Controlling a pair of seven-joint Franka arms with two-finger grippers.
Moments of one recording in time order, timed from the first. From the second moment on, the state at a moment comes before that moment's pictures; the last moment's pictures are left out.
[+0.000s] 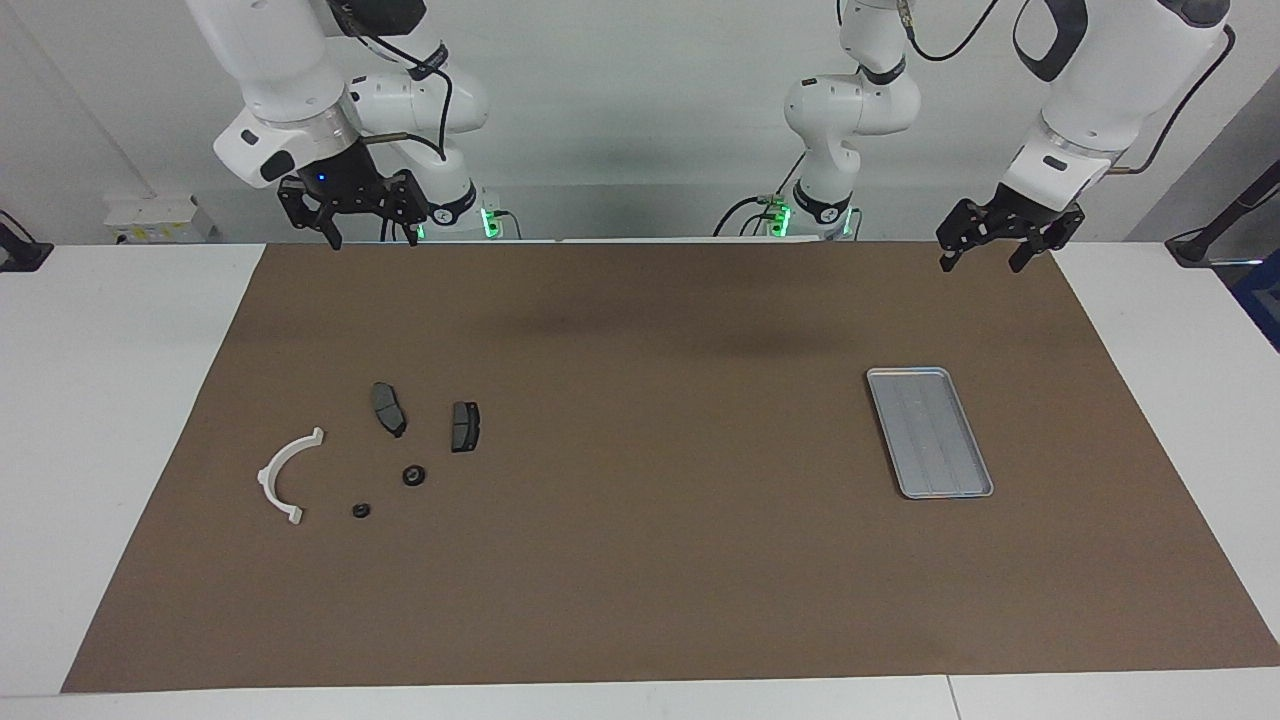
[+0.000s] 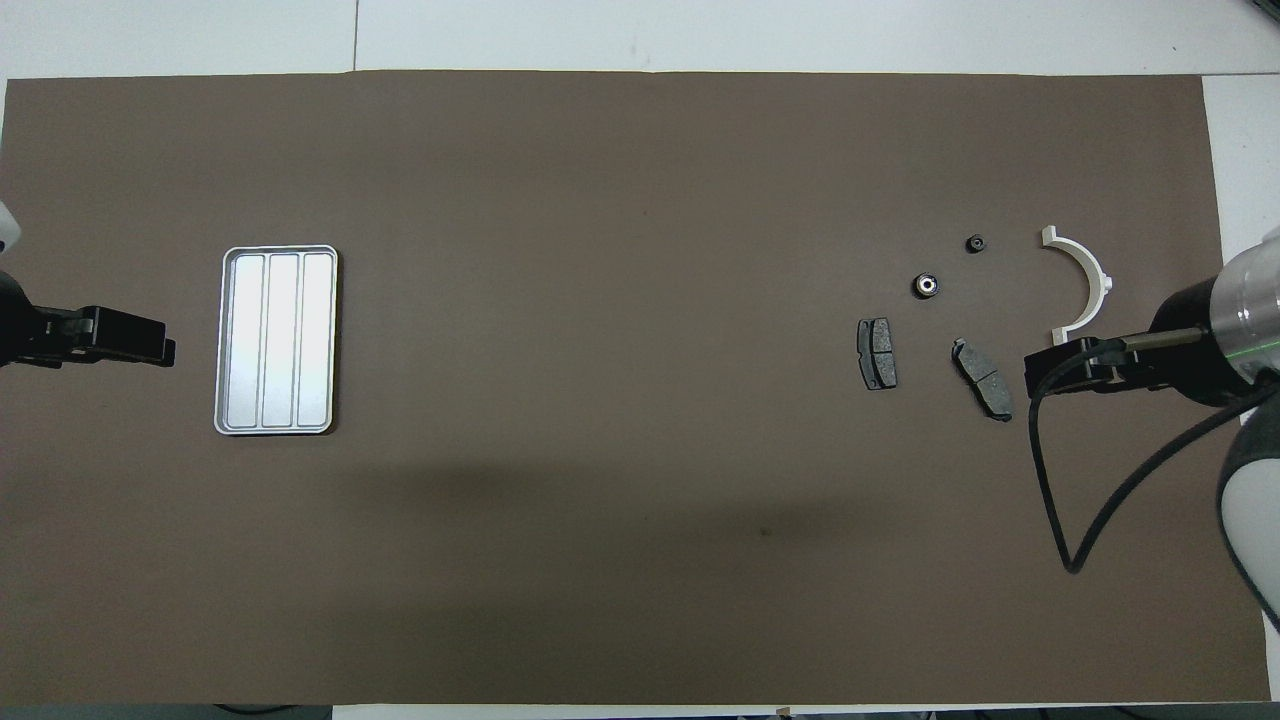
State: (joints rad) left arm -0.06 -0.09 0.01 -1.72 -0.02 1.60 0.02; right arm 0.02 -0.11 0.08 -1.70 0.02 1.51 0.07
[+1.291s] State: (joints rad) left arm -0.06 -0.09 0.01 -1.72 -0.02 1.60 0.02; right arm 0.02 -0.07 0.07 -1.65 0.02 1.55 0.07
